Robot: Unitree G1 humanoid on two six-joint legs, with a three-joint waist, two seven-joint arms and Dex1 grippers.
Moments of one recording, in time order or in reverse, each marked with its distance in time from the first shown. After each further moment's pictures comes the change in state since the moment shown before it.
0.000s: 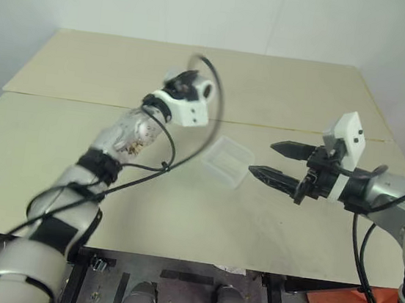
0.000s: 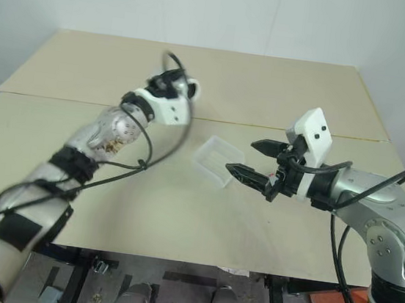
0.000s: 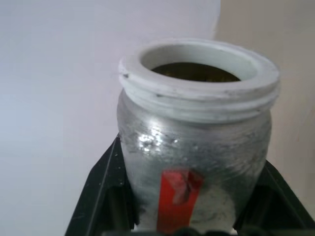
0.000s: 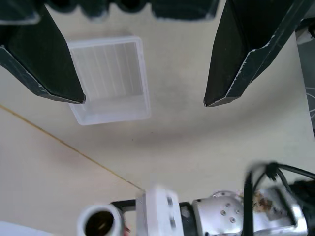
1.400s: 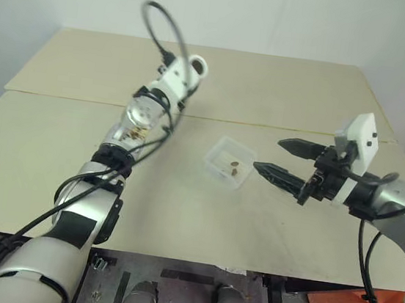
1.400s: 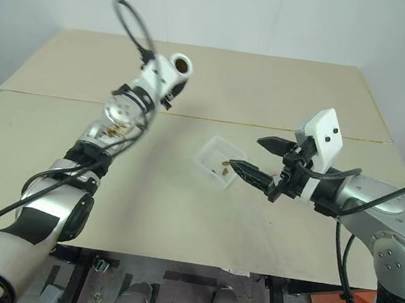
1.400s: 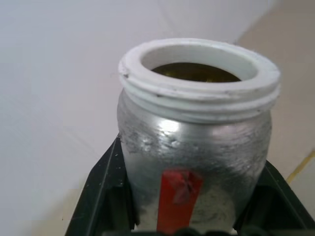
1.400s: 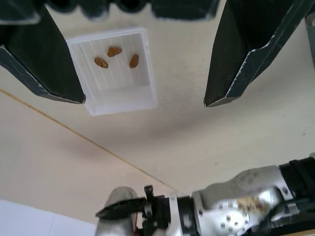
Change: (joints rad) left arm 0.139 -0.180 0.604 -0.064 -0.852 0.385 -0.549; right arm 0.071 -0.008 -0.044 -0.052 0.081 -0.045 -0.089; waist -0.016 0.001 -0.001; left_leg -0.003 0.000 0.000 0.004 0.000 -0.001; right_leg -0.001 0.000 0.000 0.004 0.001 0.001
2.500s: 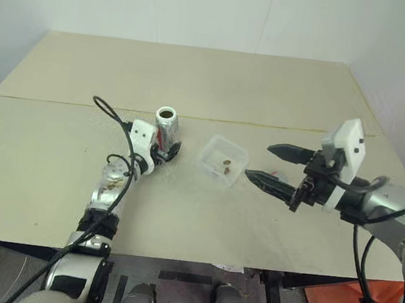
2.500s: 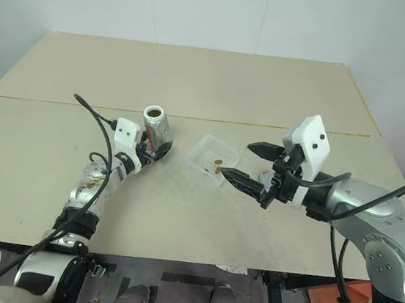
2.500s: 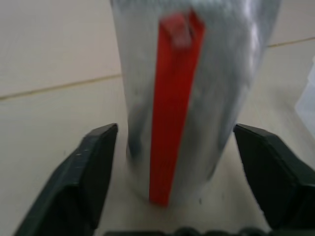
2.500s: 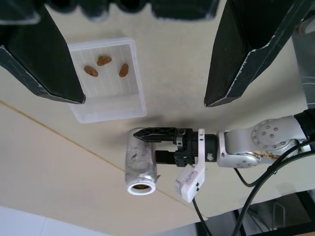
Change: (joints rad) left arm 0.525 -0.067 0.093 -0.404 -0.145 0.188 -0.068; right arm 0.015 0.008 0.044 -0.031 -0.006 -0.016 0.000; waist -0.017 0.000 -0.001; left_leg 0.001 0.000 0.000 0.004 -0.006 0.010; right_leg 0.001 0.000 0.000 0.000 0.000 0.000
